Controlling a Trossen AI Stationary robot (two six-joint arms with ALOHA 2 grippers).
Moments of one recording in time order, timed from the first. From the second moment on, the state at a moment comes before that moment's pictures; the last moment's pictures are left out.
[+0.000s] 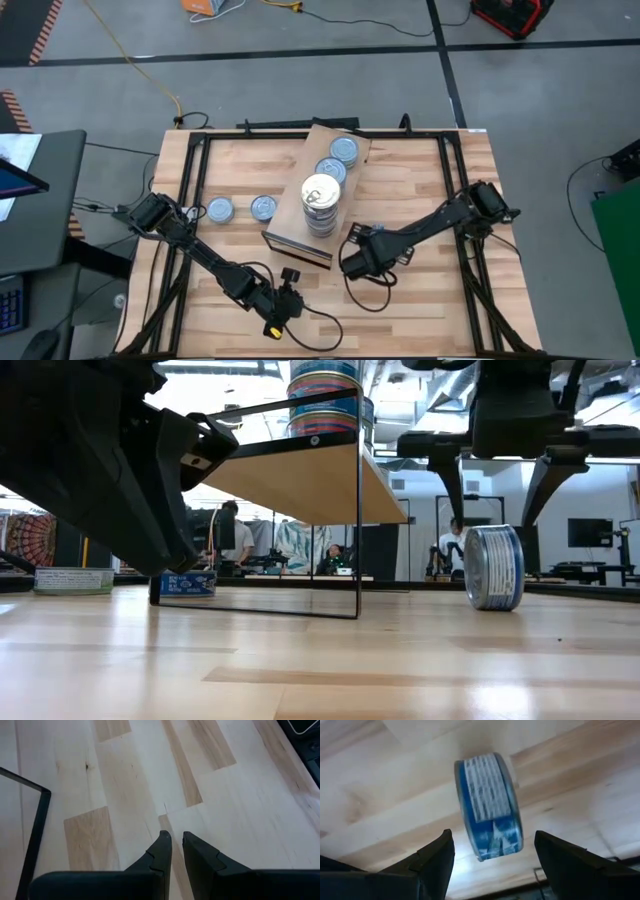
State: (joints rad) left arm -0.63 1.85 1.14 -0.19 -0.29 -0.21; right arm 0.36 1.90 1.44 -1.34 0.43 -0.73
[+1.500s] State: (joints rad) left arm -0.75 1.83 1.18 0.02 -0.35 0.07; right arm 0.16 1.25 1.36 -0.94 -0.05 0.17
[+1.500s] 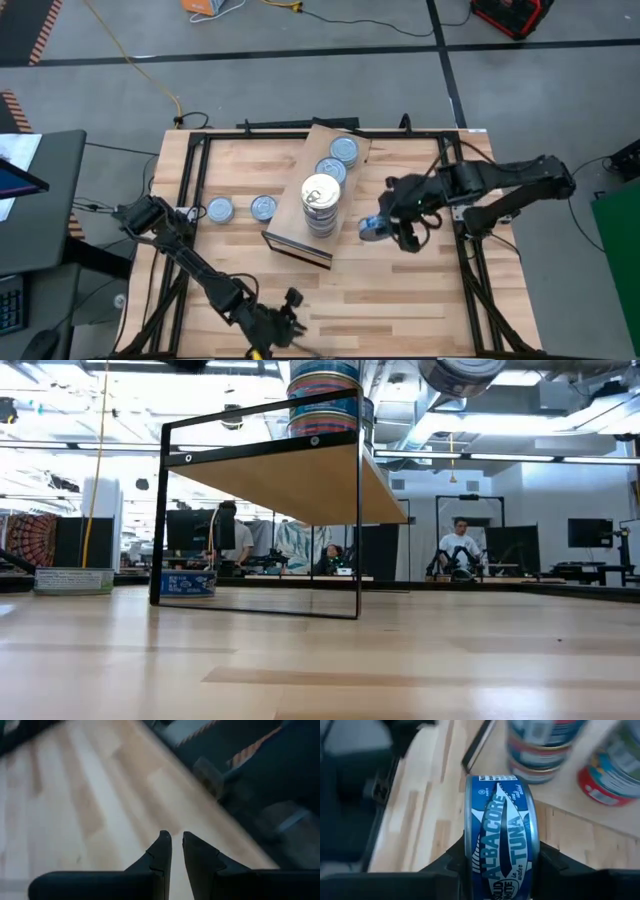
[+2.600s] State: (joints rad) left arm -0.83 1.51 0.96 0.06 -0.49 -0.11; right arm -0.18 1.23 1.36 -0.93 -0.34 0.27
